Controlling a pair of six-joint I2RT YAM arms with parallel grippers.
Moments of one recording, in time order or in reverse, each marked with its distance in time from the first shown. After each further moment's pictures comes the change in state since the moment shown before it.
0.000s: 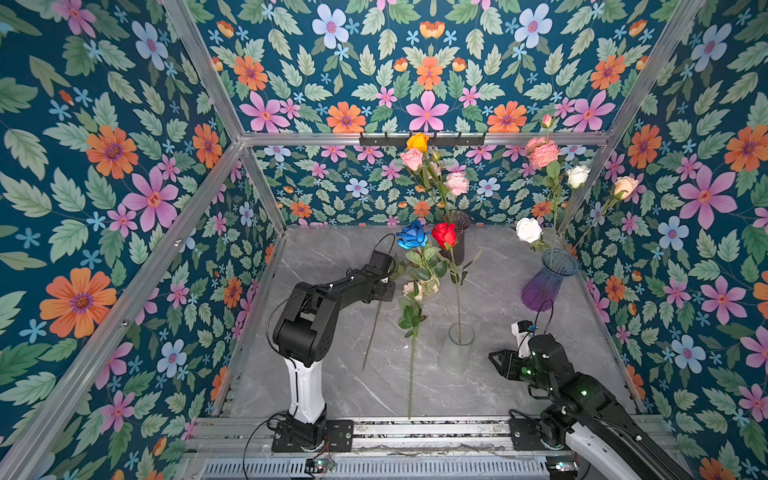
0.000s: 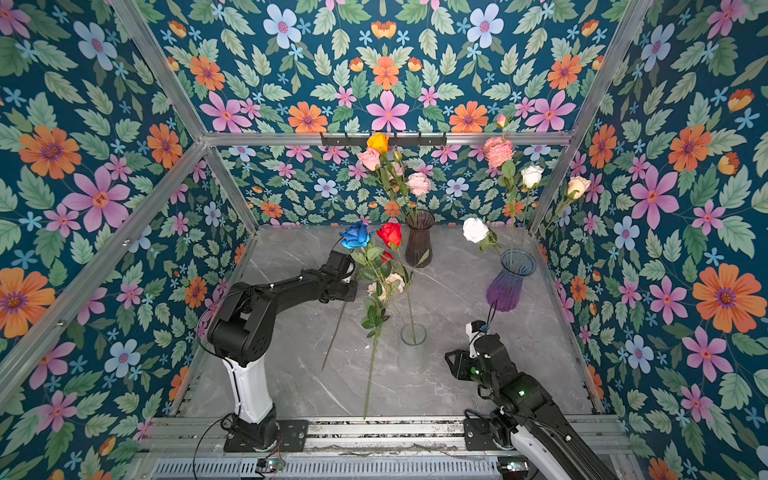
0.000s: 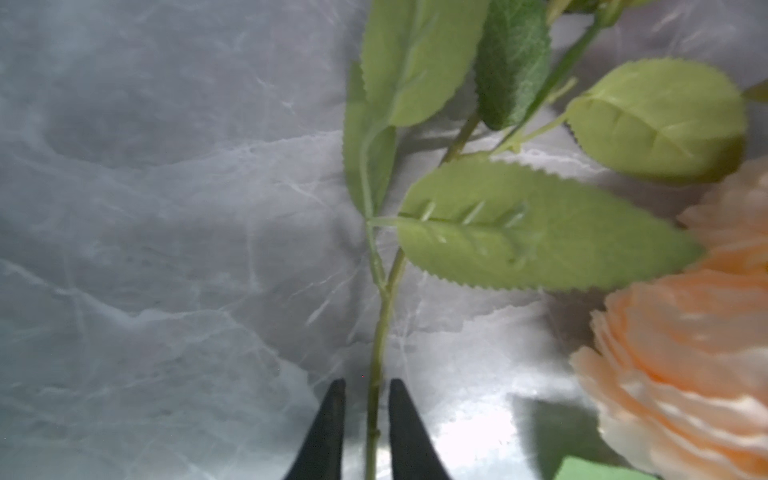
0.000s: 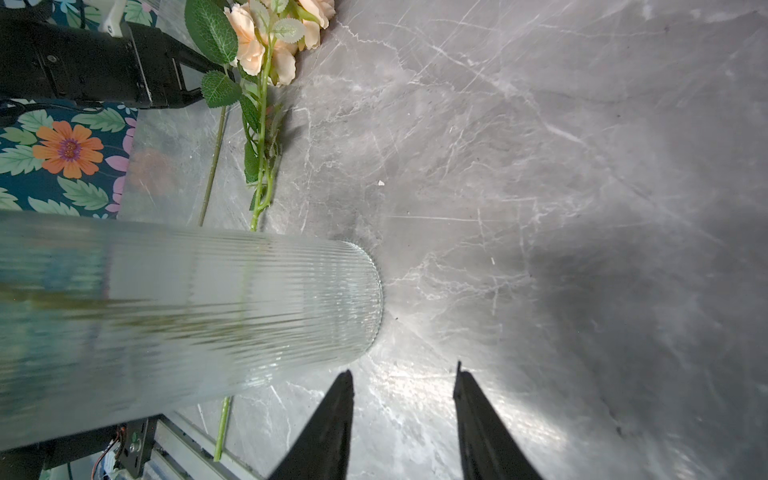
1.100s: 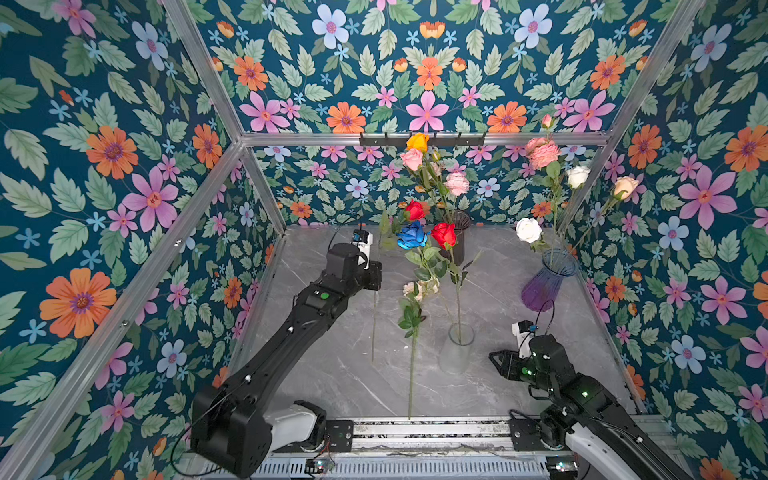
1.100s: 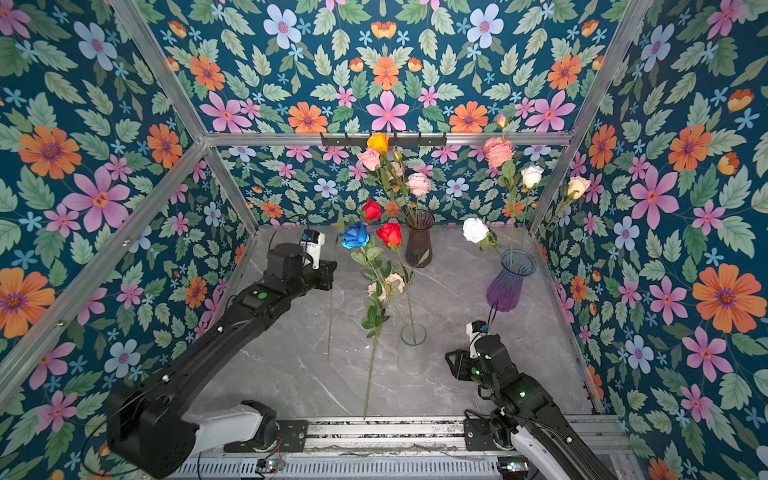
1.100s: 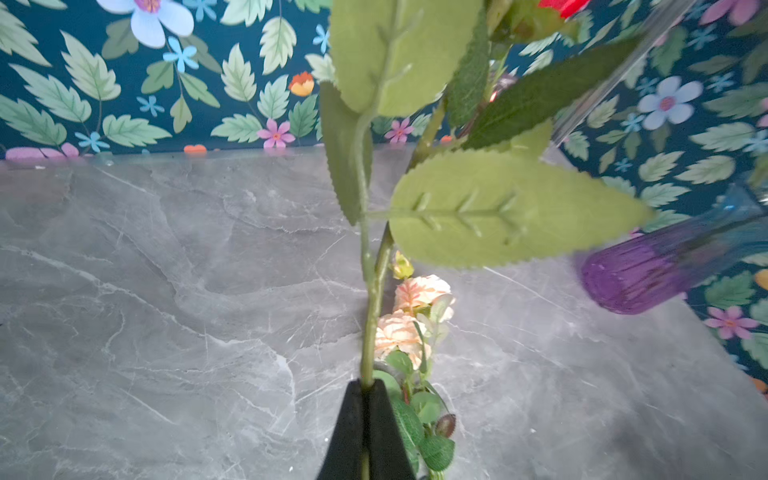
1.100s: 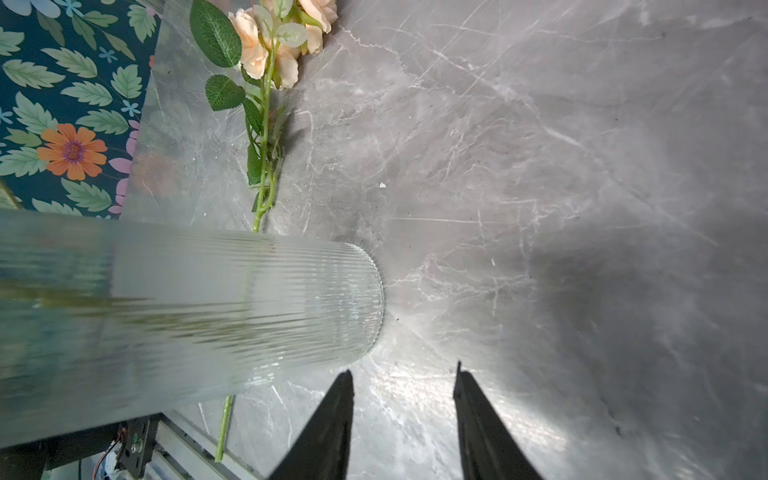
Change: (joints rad) left arm 0.000 -0.777 -0.196 0.032 0.138 -0.078; right arm 0.000 -0.015 0.000 -0.003 0.002 0.000
